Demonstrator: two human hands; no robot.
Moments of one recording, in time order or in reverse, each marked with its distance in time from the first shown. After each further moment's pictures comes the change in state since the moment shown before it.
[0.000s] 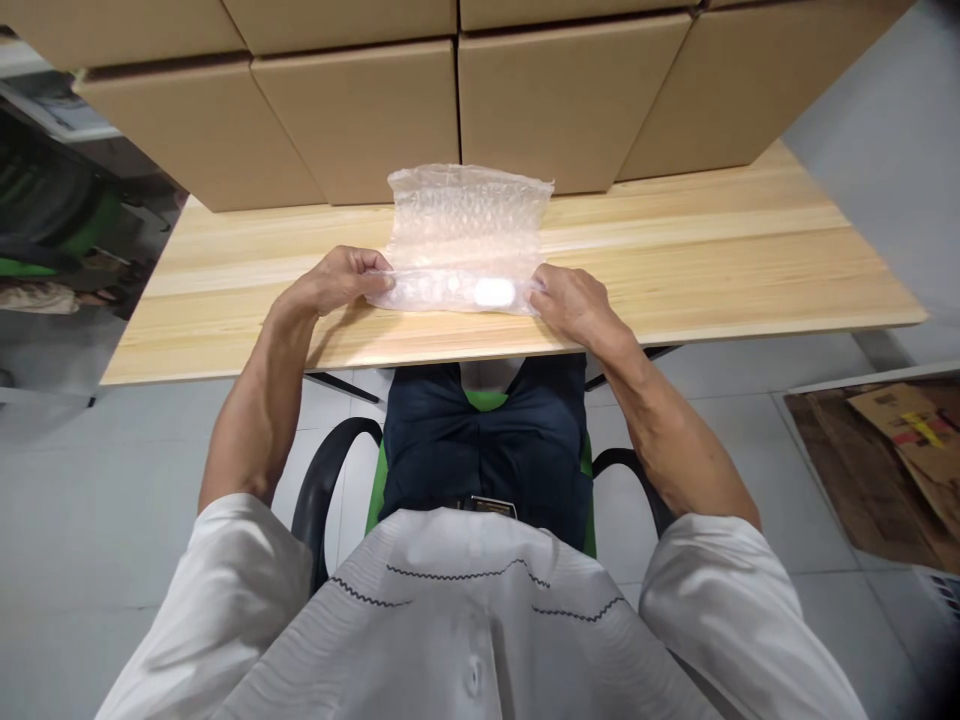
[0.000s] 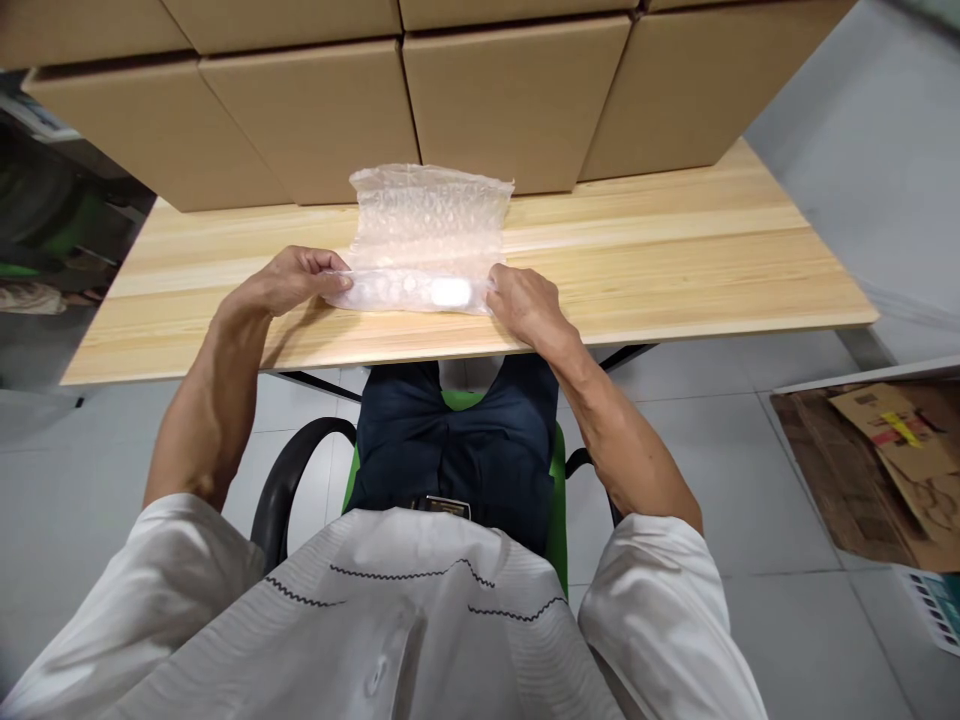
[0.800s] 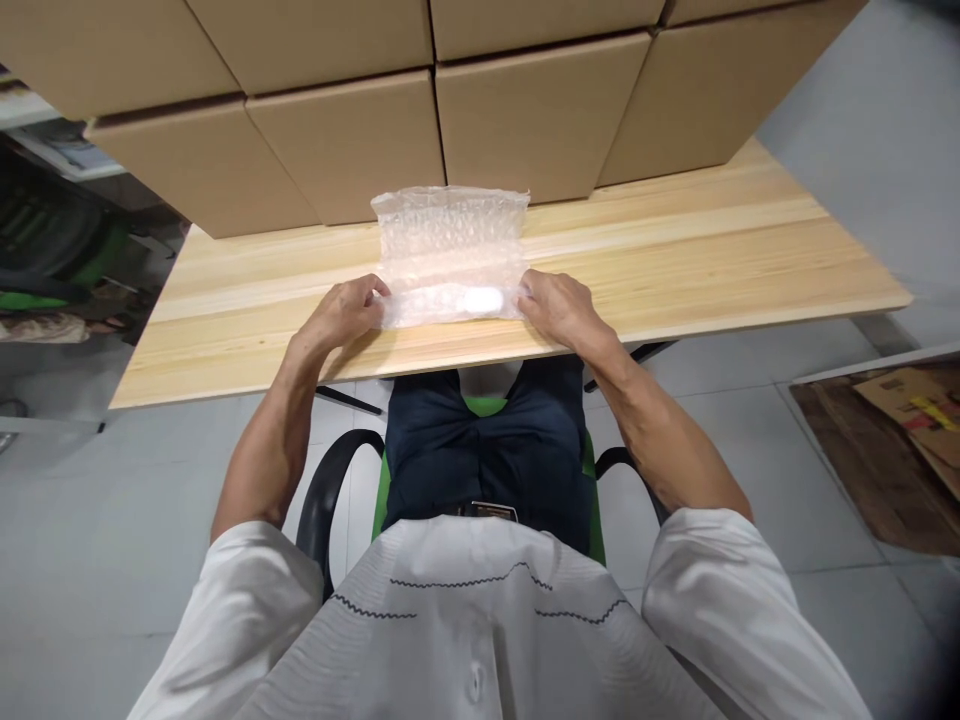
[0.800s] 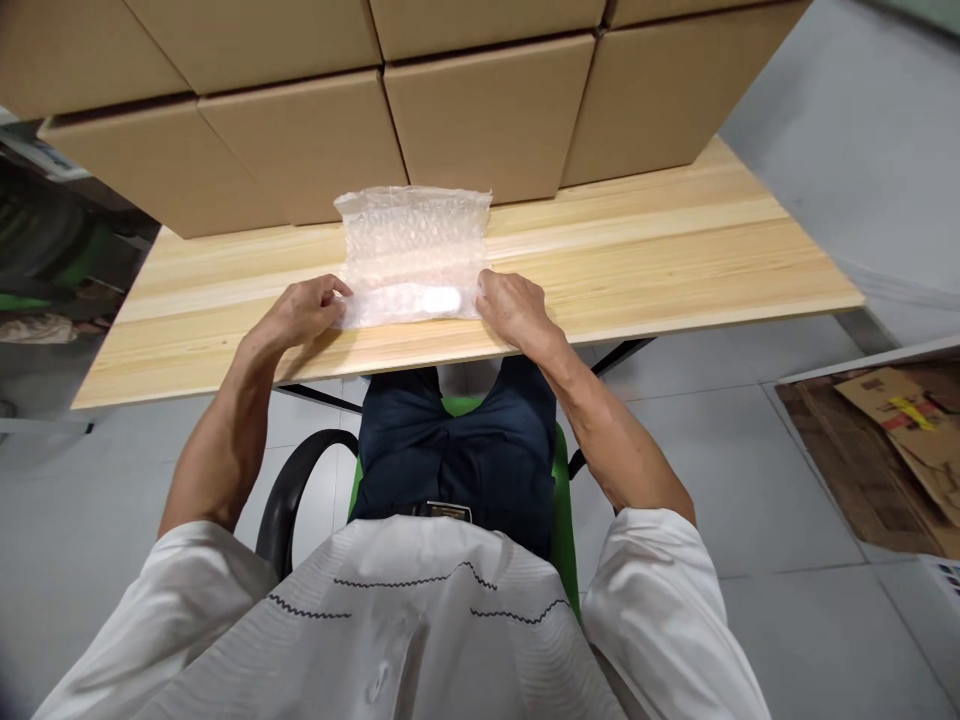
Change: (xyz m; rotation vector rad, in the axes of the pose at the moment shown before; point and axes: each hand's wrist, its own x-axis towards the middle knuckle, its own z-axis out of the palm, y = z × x) left_hand -0.021 0.004 0.023 0.675 0.110 0.027; right_hand -0.003 -0.011 -0.007 -0.059 -0.072 0.038
